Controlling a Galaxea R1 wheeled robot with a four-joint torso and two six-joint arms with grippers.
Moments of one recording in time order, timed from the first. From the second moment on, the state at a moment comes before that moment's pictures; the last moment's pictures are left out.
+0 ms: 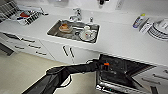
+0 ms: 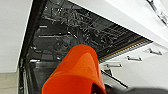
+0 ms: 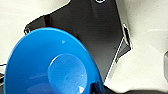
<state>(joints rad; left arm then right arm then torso) 0.25 3.15 -1.94 0.87 0.48 -1.10 -1.27 2.58 -2.22 -0.65 0.19 0.81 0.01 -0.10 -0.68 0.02</state>
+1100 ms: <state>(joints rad) 0.21 3.15 -1.82 0.87 0.47 -1.10 -1.27 2.61 -2.24 -0.66 0.18 0.81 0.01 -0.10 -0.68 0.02</state>
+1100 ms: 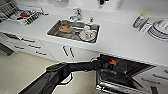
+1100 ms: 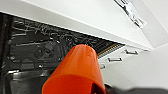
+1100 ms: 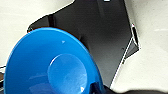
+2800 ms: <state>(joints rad) 0.52 2.67 -1.29 0.94 0.62 -1.09 -1.26 2.42 -2.06 -0.65 0.19 0.82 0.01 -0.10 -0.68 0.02</state>
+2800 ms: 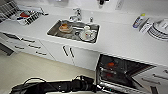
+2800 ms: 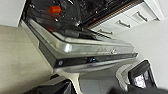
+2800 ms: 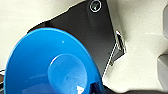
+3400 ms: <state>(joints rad) 0.89 2.47 -1.21 1.10 0.61 -1.08 -1.20 2.28 -1.90 -0.65 0.20 0.91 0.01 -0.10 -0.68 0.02</state>
